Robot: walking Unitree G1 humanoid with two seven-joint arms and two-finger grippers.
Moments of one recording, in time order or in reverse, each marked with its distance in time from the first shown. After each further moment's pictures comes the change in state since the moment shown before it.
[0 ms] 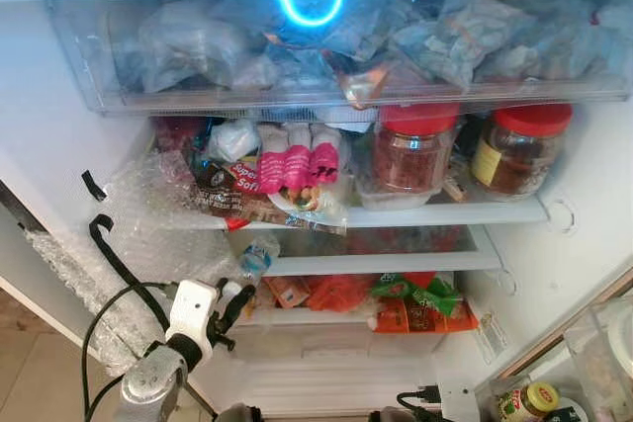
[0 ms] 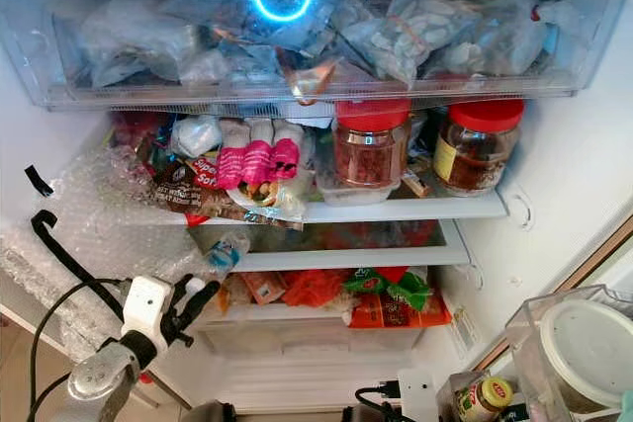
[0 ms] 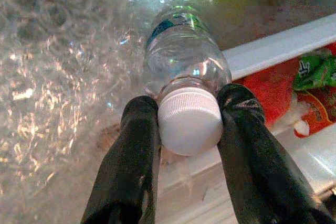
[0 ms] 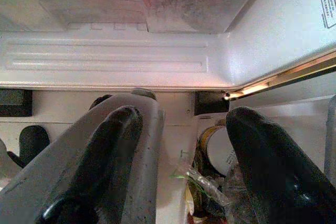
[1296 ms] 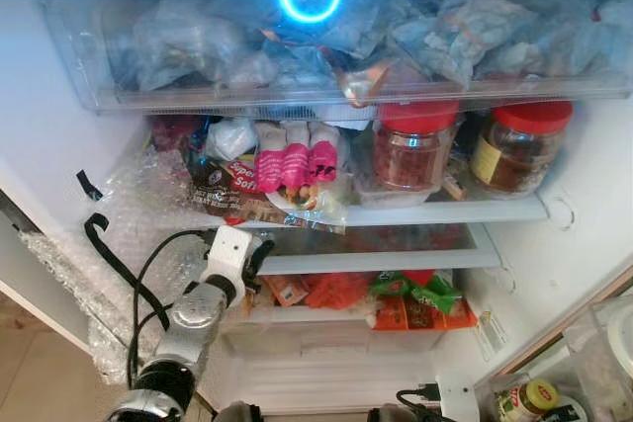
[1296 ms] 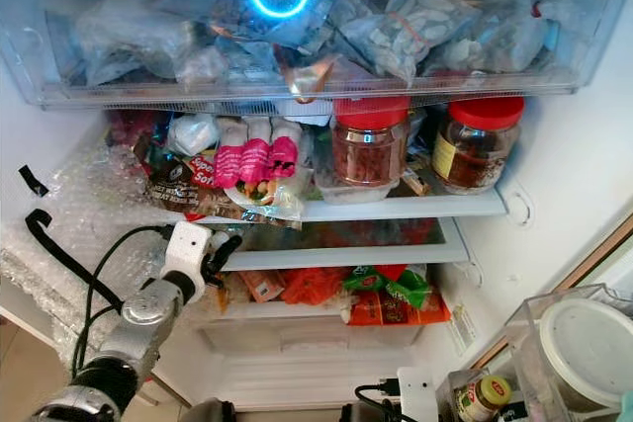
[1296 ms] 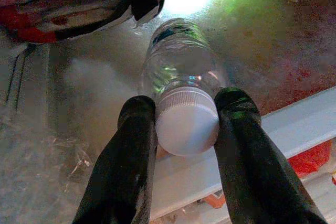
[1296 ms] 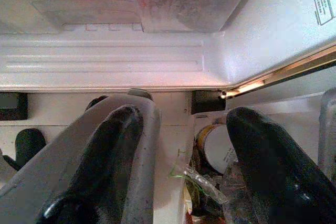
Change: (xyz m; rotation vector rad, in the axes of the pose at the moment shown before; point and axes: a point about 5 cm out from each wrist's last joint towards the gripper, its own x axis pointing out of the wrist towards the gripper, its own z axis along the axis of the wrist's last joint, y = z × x) left arm 0.073 -0.008 0.034 0.054 0.019 0.075; right arm 0.000 0.002 0.000 0.013 -0.001 -0.023
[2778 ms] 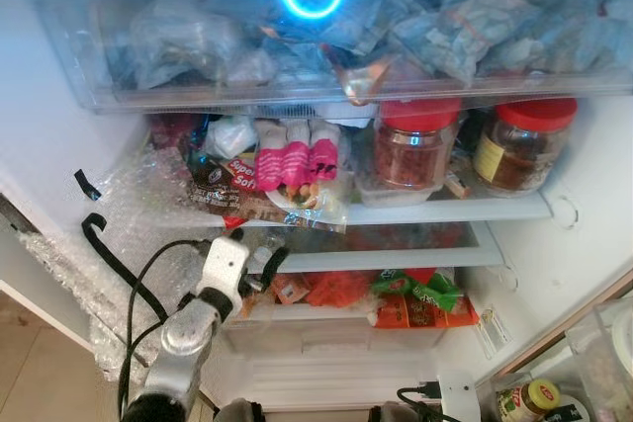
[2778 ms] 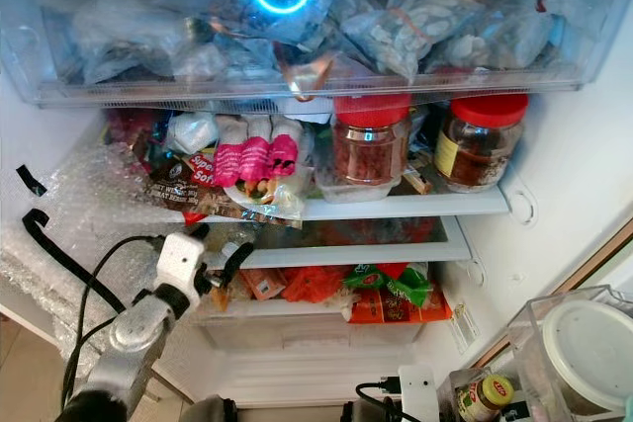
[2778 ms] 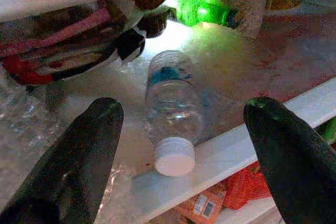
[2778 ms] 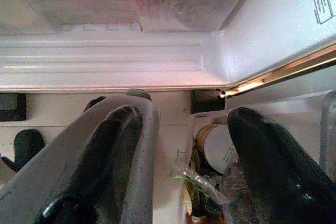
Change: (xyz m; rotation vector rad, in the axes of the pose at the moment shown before) left arm -0.032 -0.003 0.004 0.045 -0.187 -0.058; right arm 0.001 0.000 0.003 0.001 -0.007 -0.009
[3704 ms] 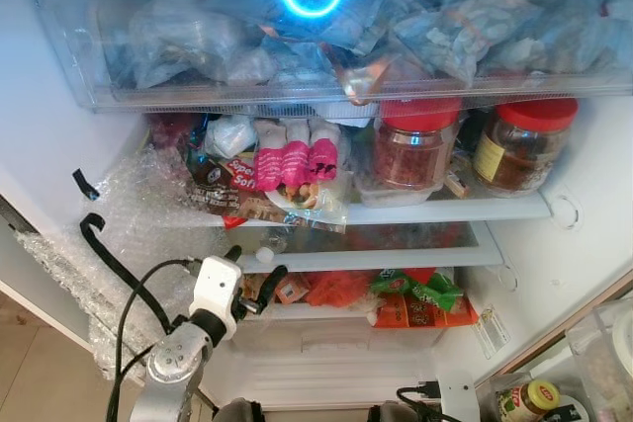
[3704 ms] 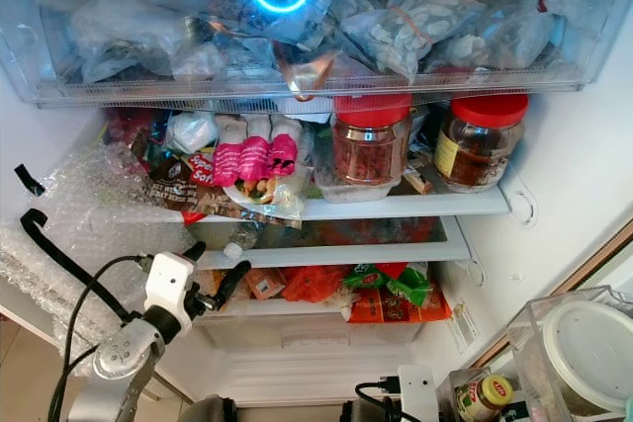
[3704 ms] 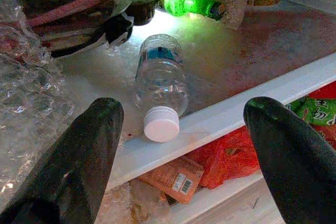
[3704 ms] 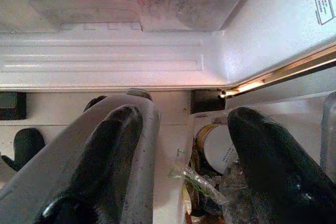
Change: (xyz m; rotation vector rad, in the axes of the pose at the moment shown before) left arm -0.025 -0.008 0.002 -0.053 0.027 -0.035; right arm 0.000 0.000 0.000 -0.003 0.001 0.002
